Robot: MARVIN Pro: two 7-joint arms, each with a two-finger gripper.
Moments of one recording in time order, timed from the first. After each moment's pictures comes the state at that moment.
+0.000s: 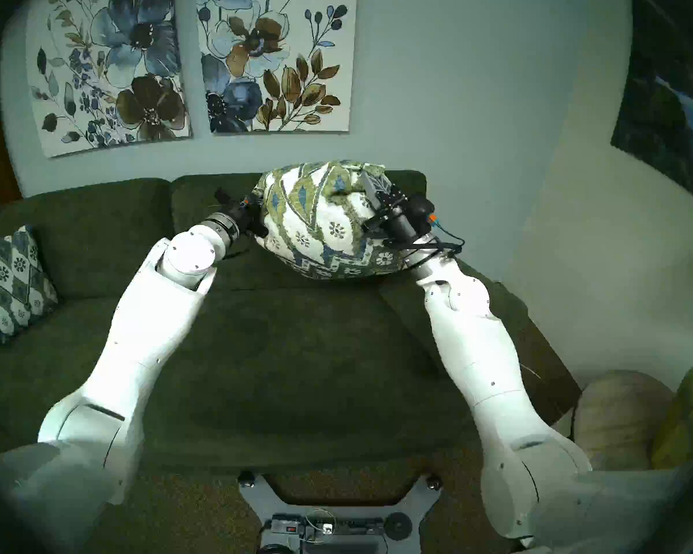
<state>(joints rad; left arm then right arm) 1.01 -1.17 -1.35 -1.22 0.27 0.03 -0.24 -1.12 -1.55 1.47 -1.17 0.34 -0.56 0.73</state>
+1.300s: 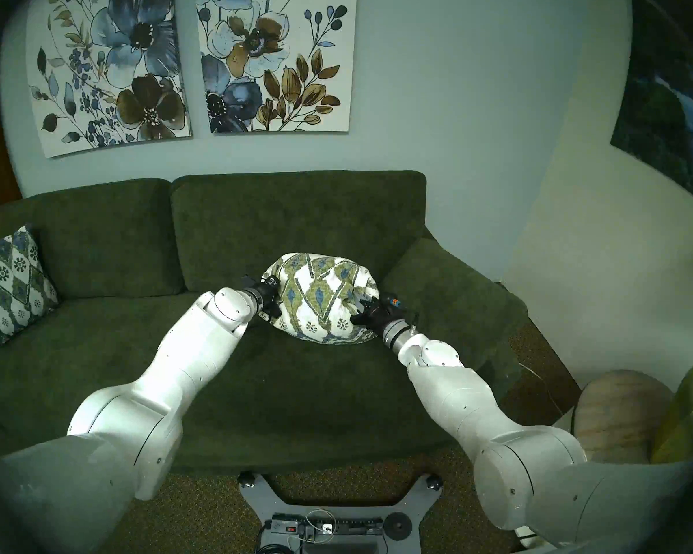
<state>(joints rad) 0.98 -1.32 -1.21 -0.71 0.34 0.09 -0.26 -1.10 -1.57 1.41 -0.55 0.23 -0.37 0.55</state>
